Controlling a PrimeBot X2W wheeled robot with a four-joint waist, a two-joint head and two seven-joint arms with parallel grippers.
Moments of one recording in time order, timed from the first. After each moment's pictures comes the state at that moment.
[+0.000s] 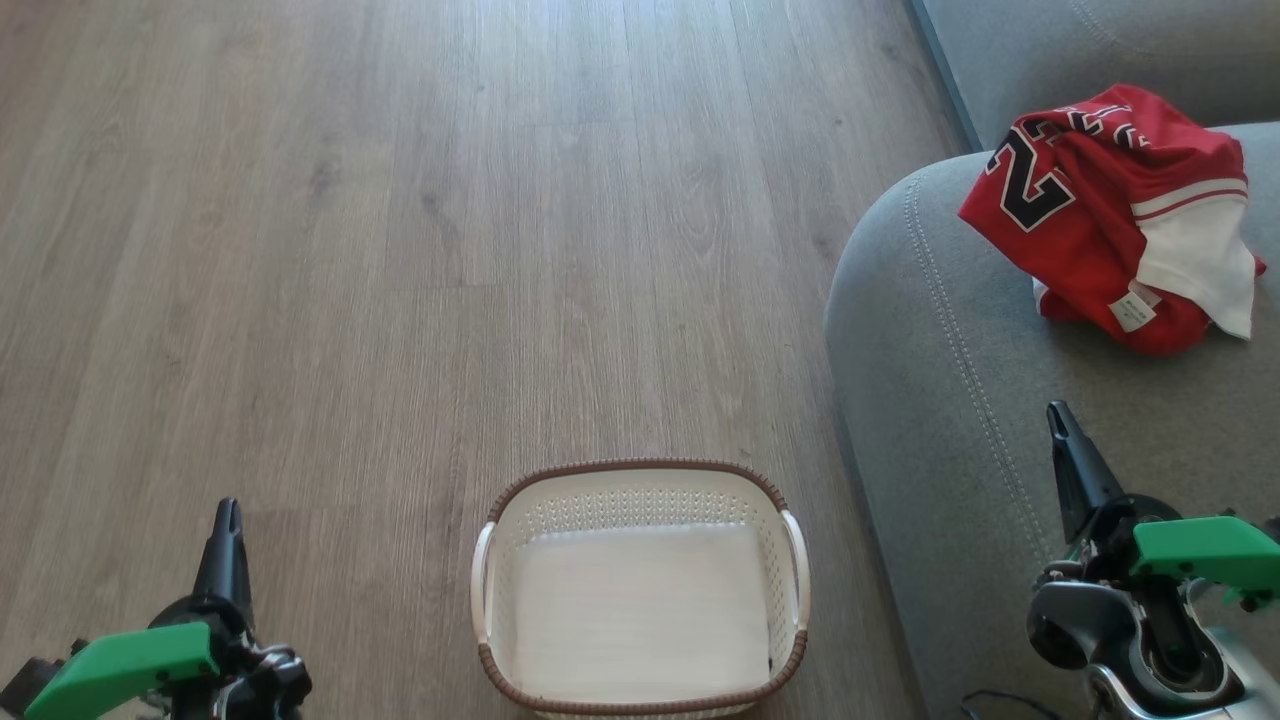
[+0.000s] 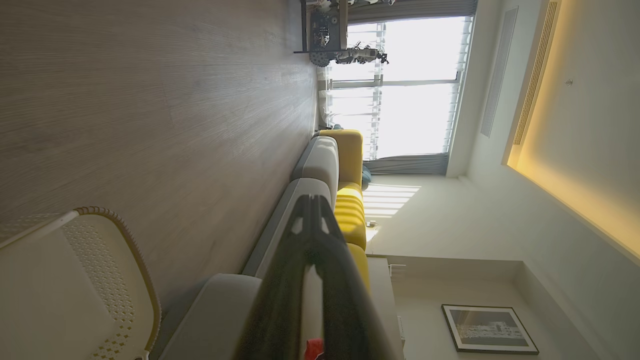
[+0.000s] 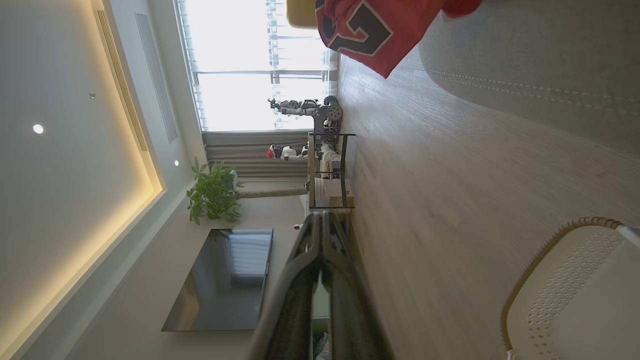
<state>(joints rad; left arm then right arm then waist) -0.06 0.04 0.08 0.18 -1.61 -0.04 0.10 -0.09 -0.34 0.28 0.20 1.96 0.12 -0.21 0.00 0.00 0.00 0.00</state>
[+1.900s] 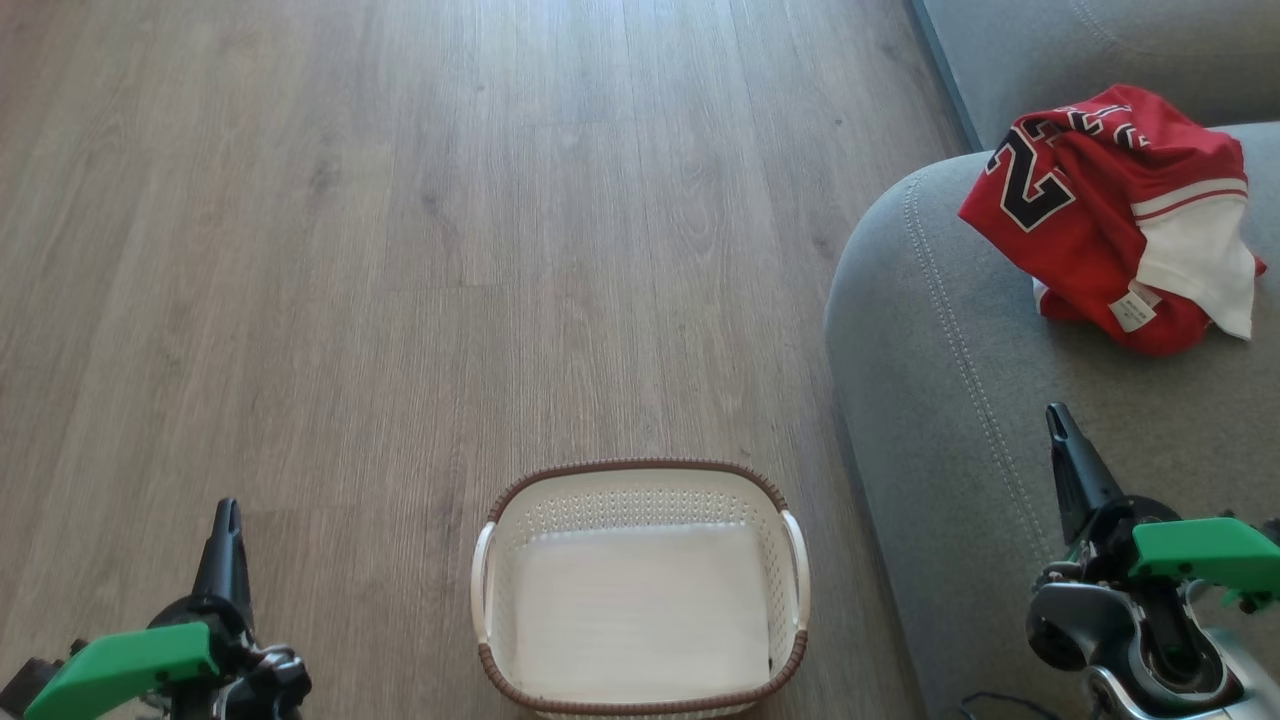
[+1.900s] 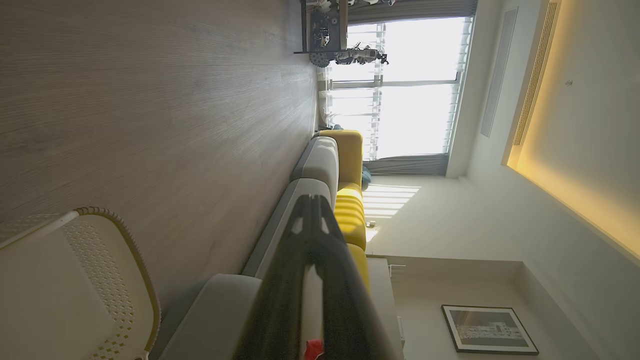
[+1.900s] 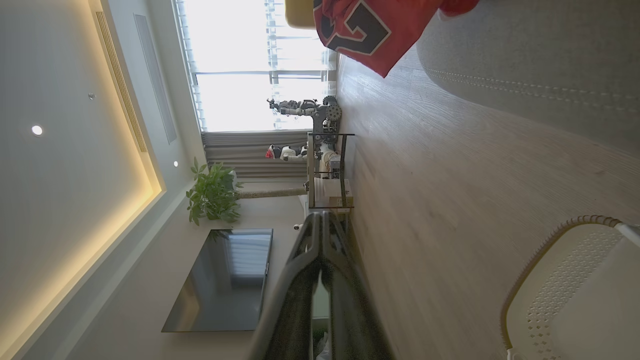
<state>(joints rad) -0.06 0.04 0.08 0.18 -1.61 -0.04 0.10 -0.09 -0.35 0.29 0.20 1.97 0.12 -0.22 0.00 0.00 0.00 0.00</state>
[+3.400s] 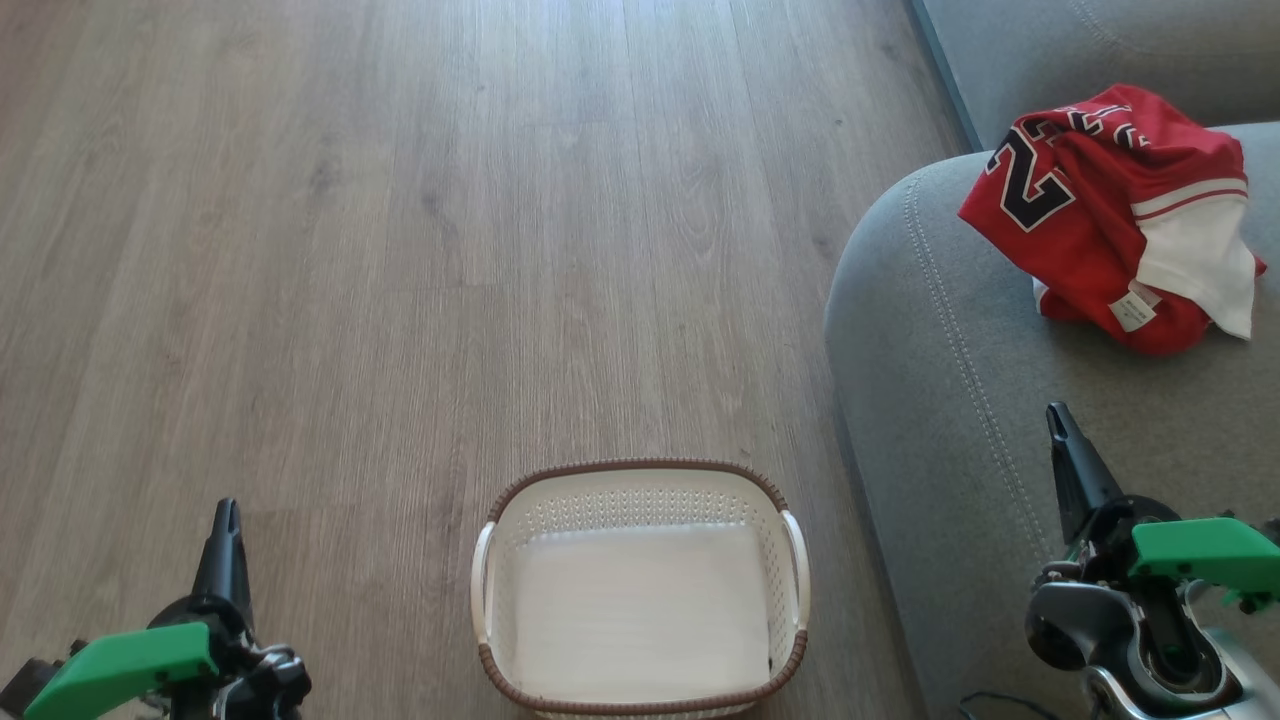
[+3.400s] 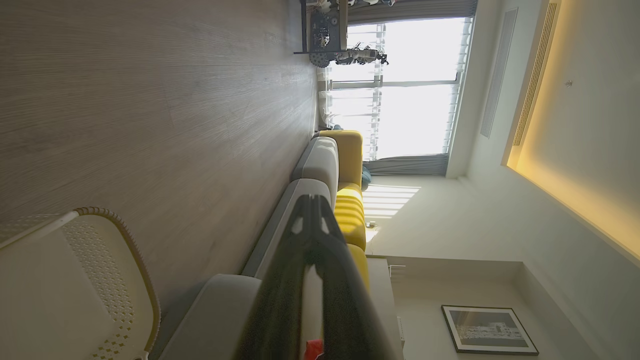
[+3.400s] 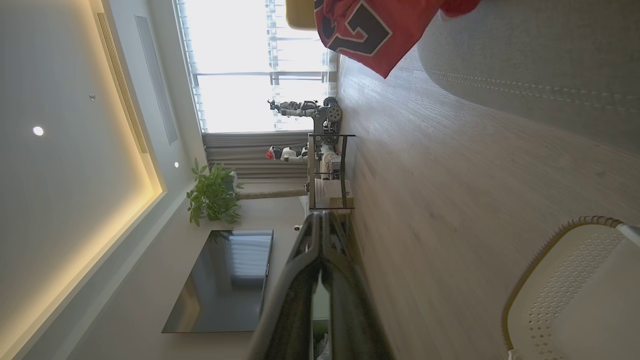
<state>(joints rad) -0.06 0.04 0.08 0.18 -1.61 -0.04 0.10 -0.09 -0.35 0.30 0.19 1.97 0.12 -0.23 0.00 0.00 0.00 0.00</state>
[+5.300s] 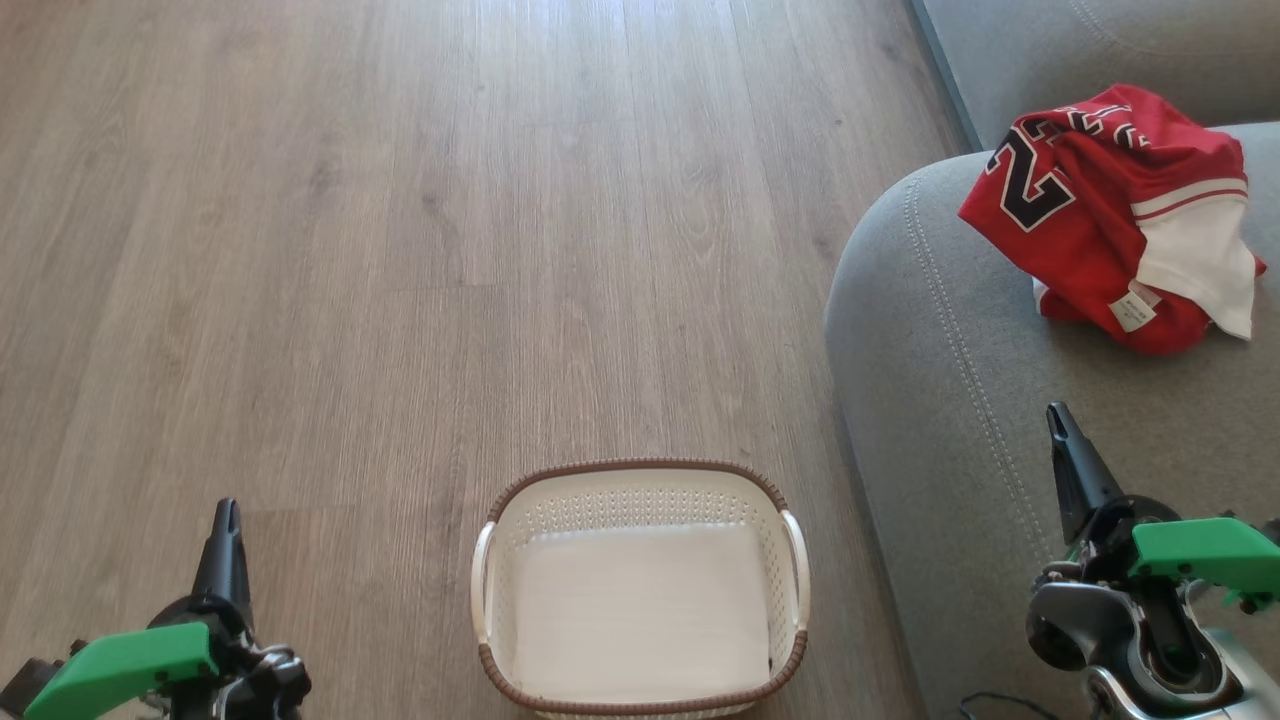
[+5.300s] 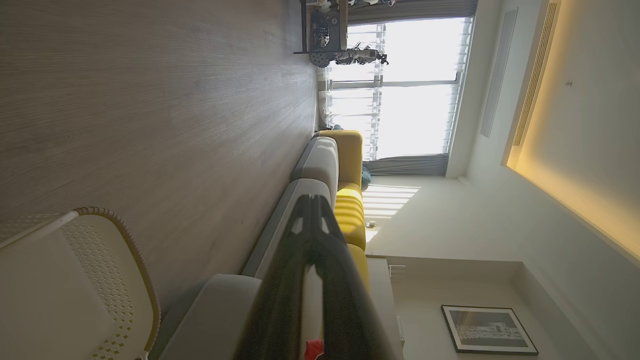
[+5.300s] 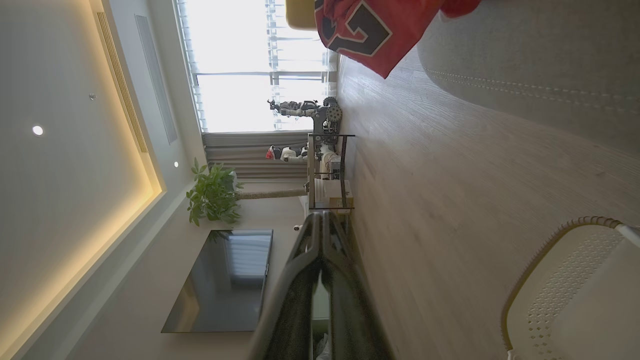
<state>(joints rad) -0.06 0.04 0.08 0.18 -1.61 -0.04 0.11 -0.09 -0.35 0.30 0.19 1.97 0.12 -0.23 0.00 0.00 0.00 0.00</state>
